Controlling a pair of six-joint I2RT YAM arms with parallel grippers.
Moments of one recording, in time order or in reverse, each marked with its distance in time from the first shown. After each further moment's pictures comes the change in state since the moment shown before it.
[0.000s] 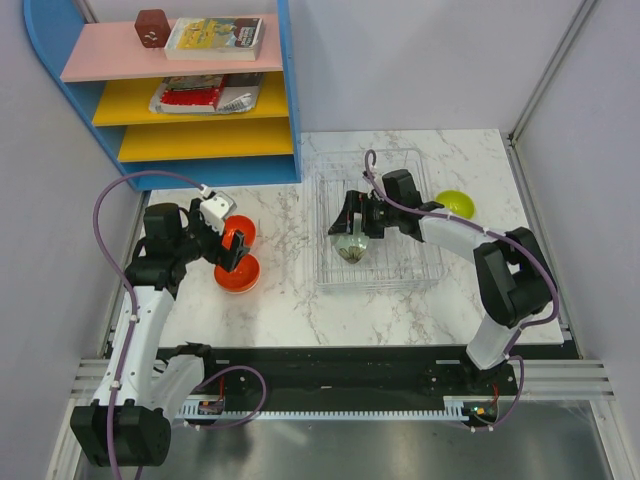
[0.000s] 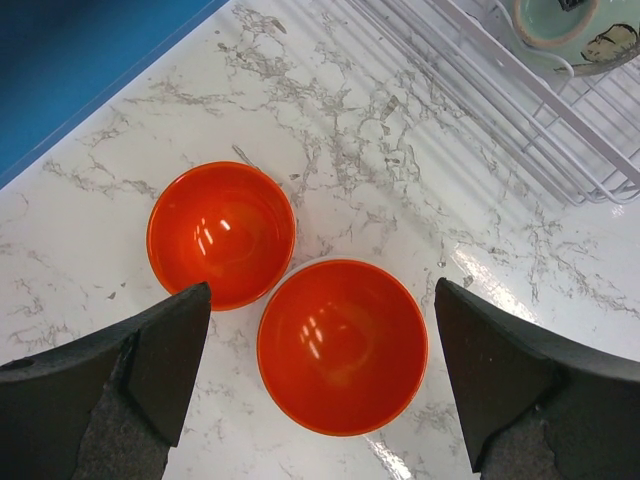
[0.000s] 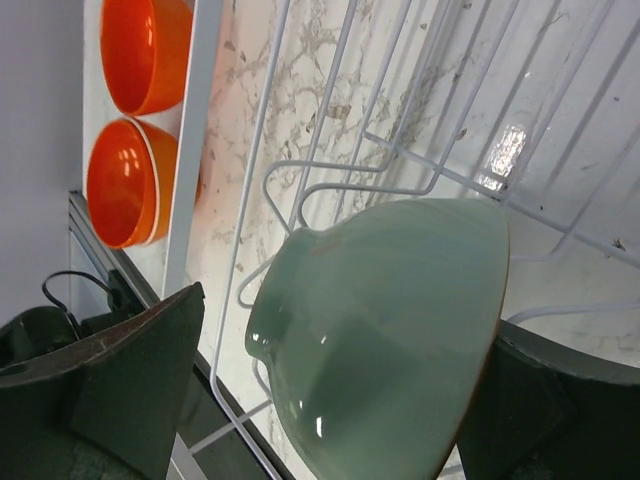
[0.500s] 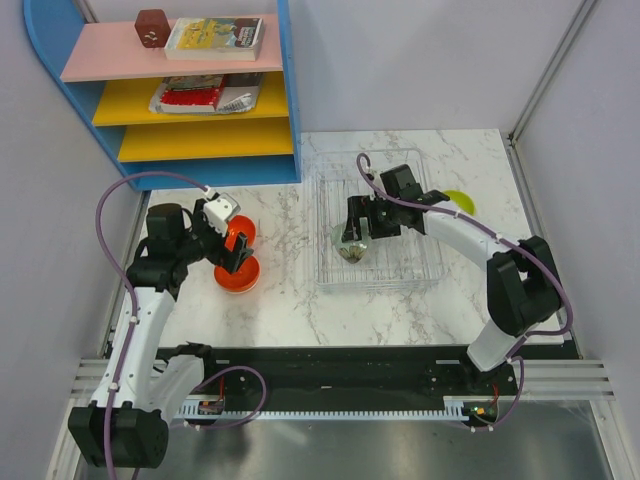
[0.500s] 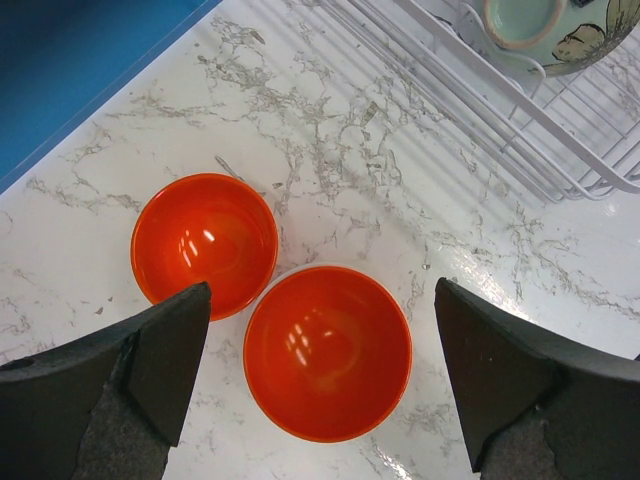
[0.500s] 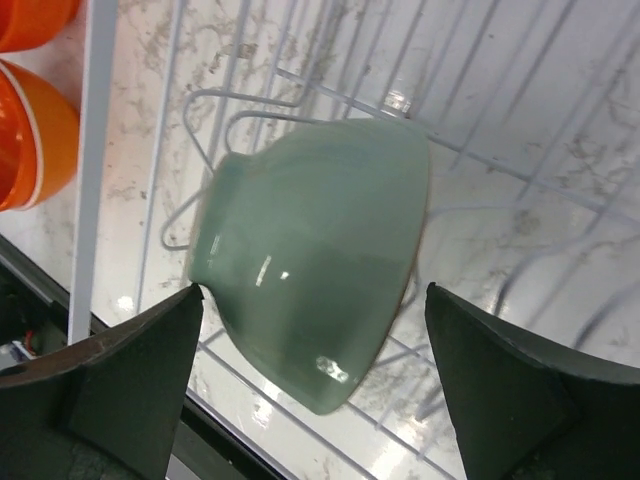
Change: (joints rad) left arm -0.030 -0.006 0.000 -0.005 0.016 0.000; right arm 0.019 -0.066 0.095 -0.343 0.180 -0.219
